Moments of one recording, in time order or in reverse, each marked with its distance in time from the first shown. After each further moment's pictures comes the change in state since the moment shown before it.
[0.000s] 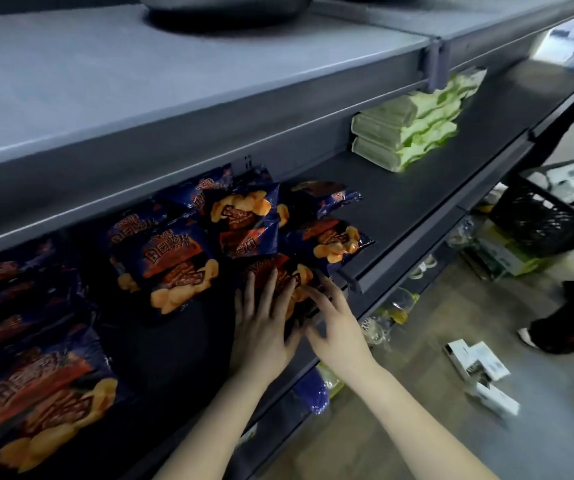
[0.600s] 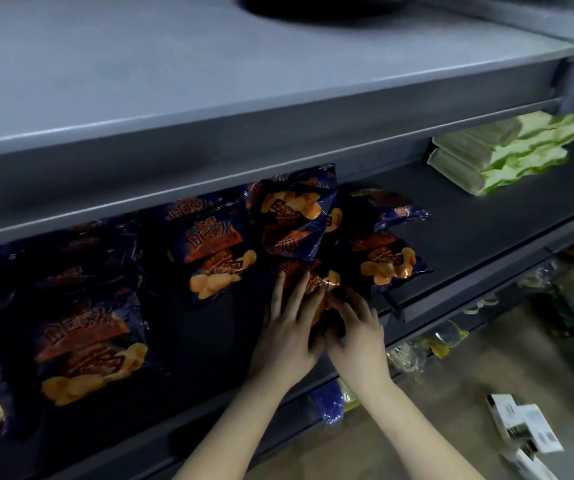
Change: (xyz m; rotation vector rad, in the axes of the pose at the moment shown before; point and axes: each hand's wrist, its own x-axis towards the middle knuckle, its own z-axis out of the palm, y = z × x) left_hand 0.000 0.006 -0.004 -0.150 -0.008 -0.162; right_hand 0.024 0.006 0.019 -0.118 -0.053 0.013
